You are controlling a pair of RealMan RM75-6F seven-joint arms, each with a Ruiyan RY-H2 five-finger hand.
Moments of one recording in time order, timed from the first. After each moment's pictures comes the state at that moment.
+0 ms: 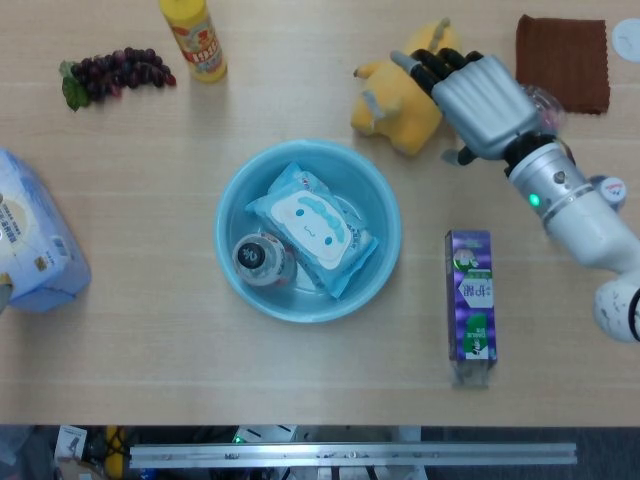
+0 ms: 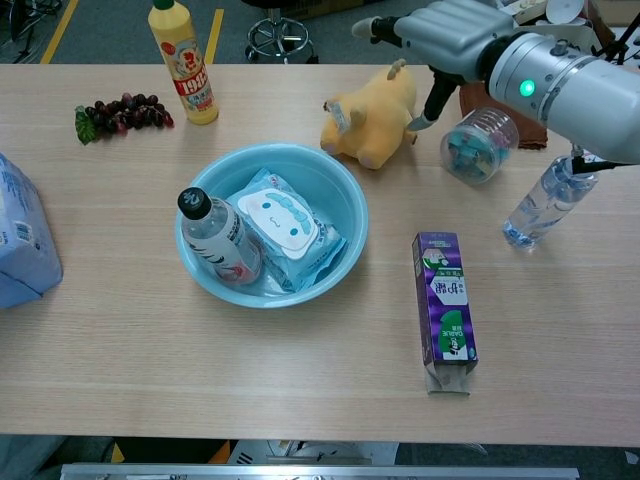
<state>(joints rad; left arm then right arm) -0.06 -0.88 0.03 -1.84 1.67 1.54 -0.05 0.95 -1.33 0.16 -1.64 -0.92 0.89 -0.58</state>
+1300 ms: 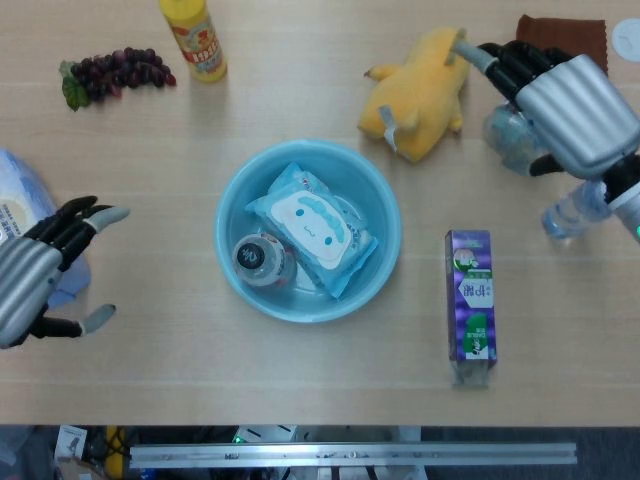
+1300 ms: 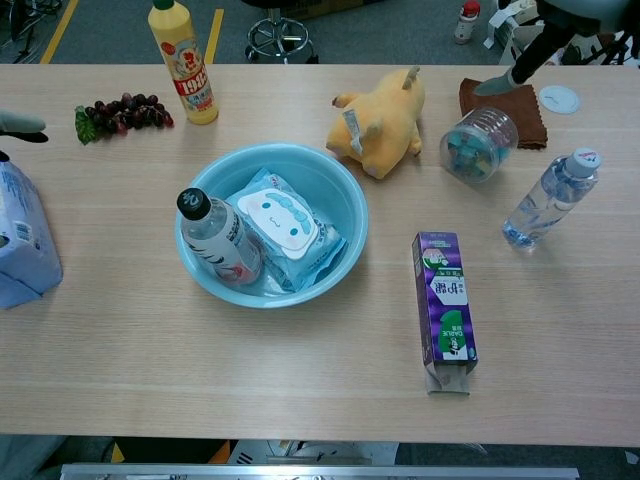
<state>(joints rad) -0.28 -0.88 0.08 -1.84 1.81 1.25 -0.40 0.75 -1.01 0.15 -1.89 -1.23 1.04 -0.32</state>
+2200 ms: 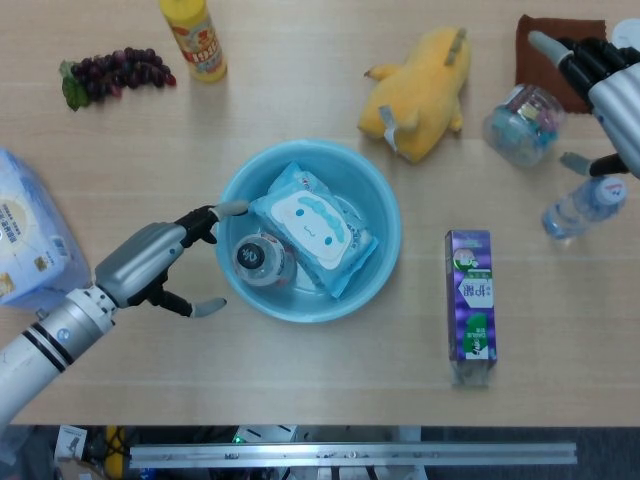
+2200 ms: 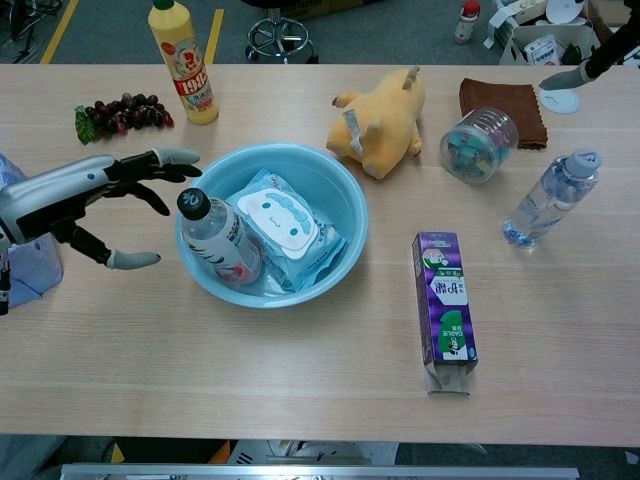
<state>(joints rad) -0.54 -1.19 0.07 -1.69 1.72 1.01 -0.69 0.64 -0.92 0.14 -1.89 -1.27 1.07 -0.24</state>
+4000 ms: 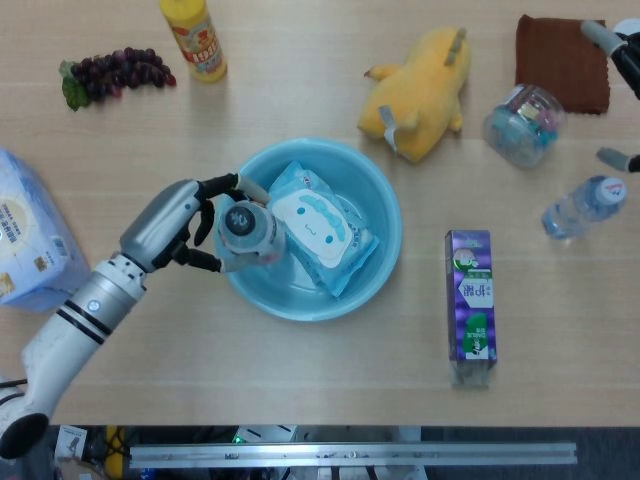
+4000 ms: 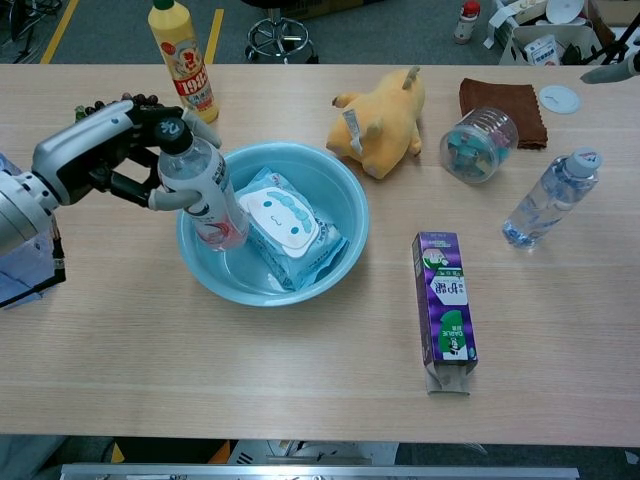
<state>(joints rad) -0.55 -1.29 -0.05 -1.73 1.51 1.07 -0.63 0.55 -0.90 0.17 -1.82 -1.32 1.07 -0.11</state>
